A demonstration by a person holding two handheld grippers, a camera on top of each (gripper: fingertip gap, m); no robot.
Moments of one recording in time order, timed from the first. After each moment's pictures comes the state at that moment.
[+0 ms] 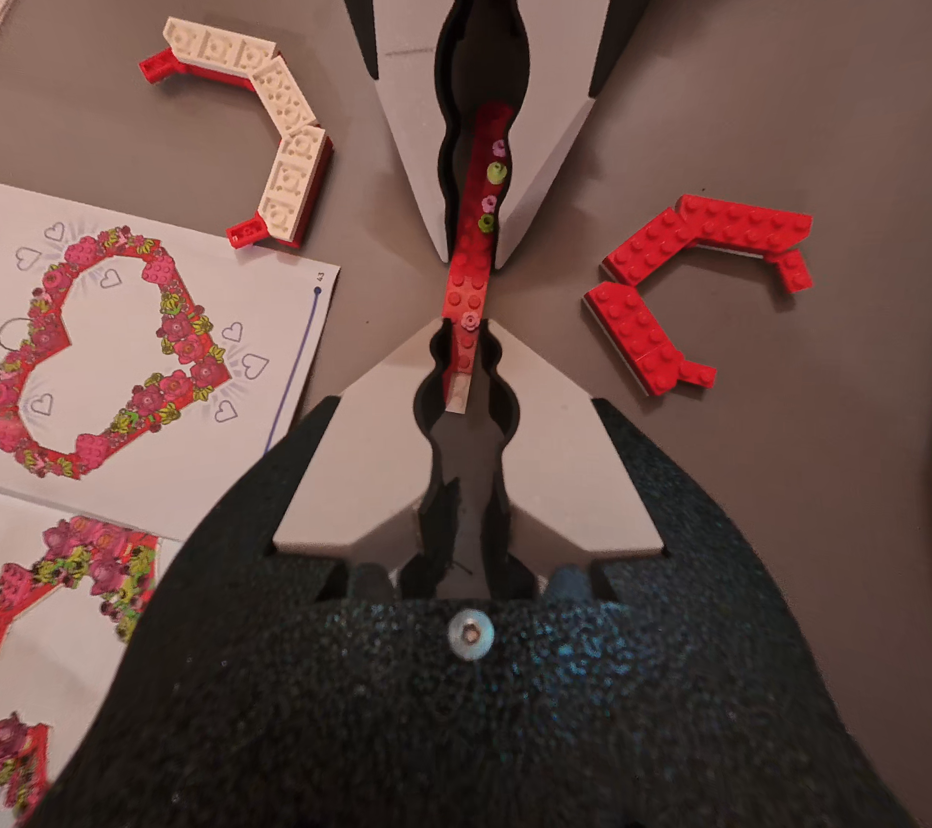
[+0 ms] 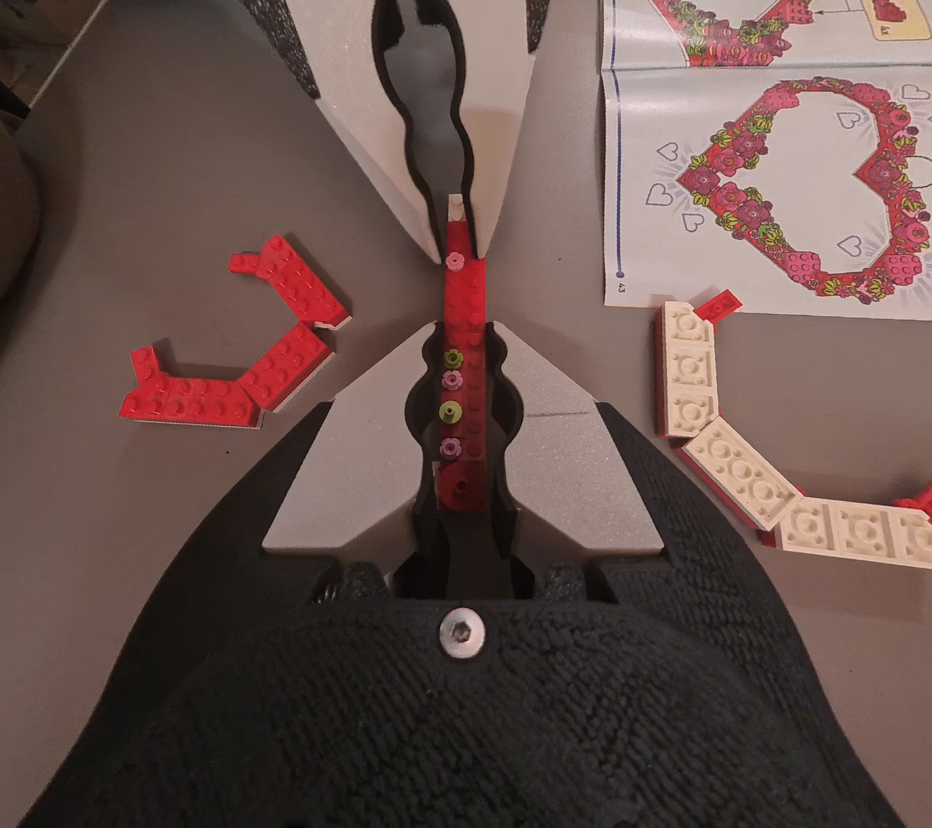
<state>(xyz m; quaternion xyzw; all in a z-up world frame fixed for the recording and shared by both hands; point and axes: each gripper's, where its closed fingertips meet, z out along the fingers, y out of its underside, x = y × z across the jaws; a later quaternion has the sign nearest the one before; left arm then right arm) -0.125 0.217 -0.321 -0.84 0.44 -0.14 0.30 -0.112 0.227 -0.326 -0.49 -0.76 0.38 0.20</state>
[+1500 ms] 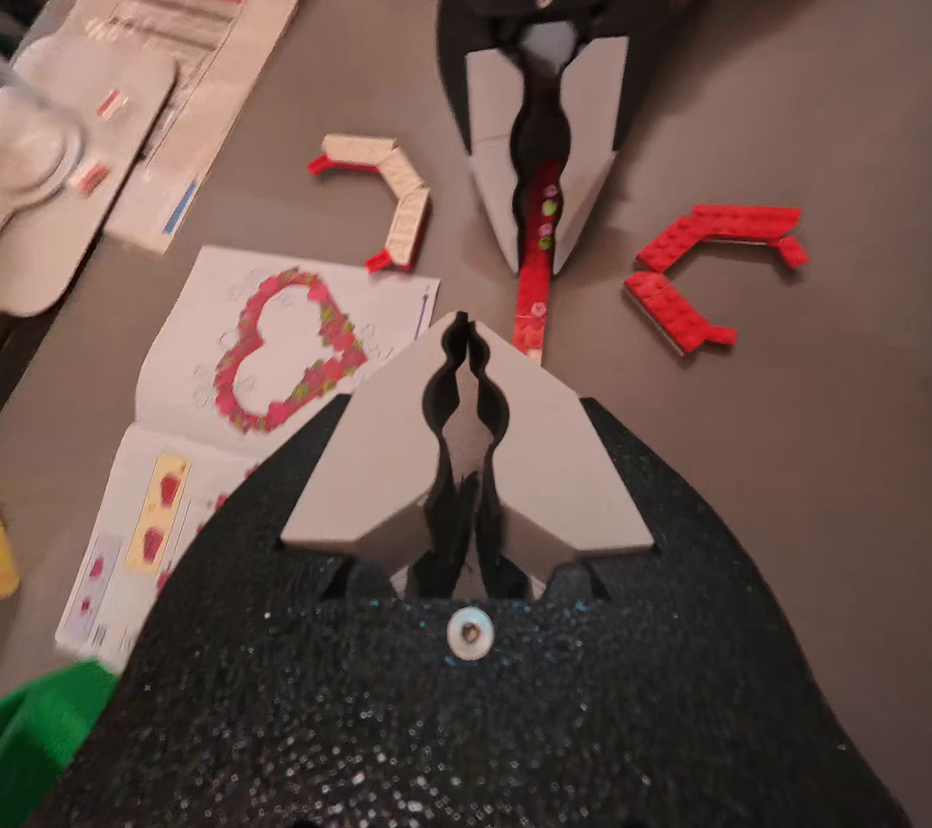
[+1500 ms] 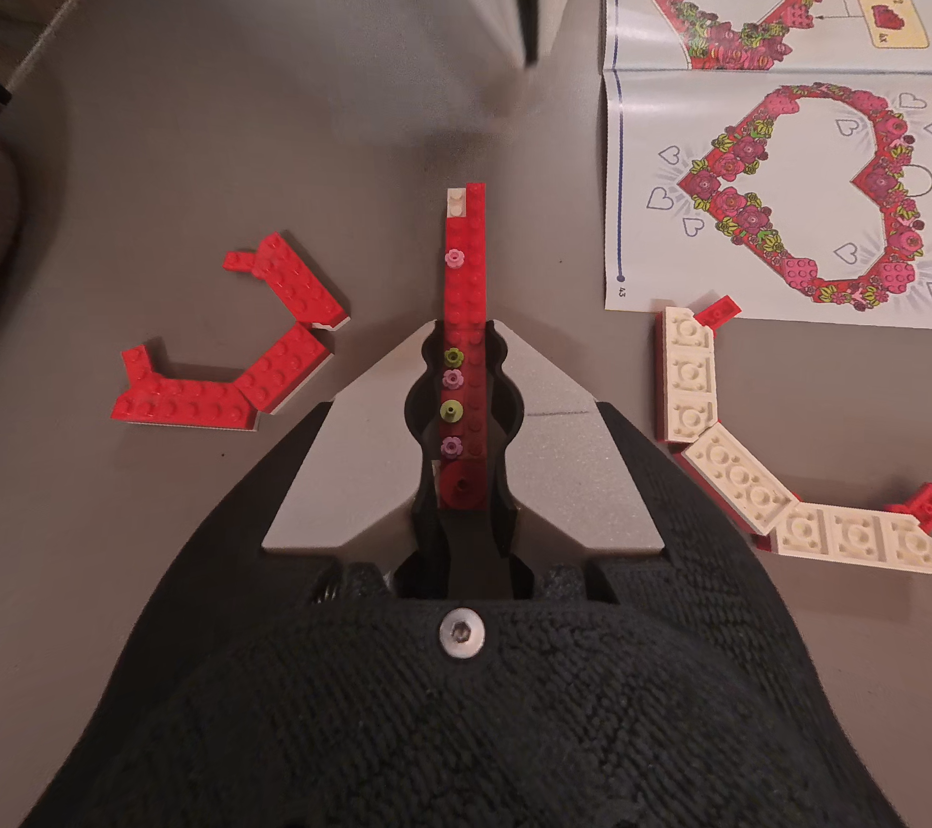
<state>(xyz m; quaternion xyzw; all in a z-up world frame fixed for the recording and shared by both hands) -0.162 0.228 -0.262 -0.80 0.46 -0.12 0.38 -0.113 0.226 -0.327 -0.49 -0.76 0.37 0.20</state>
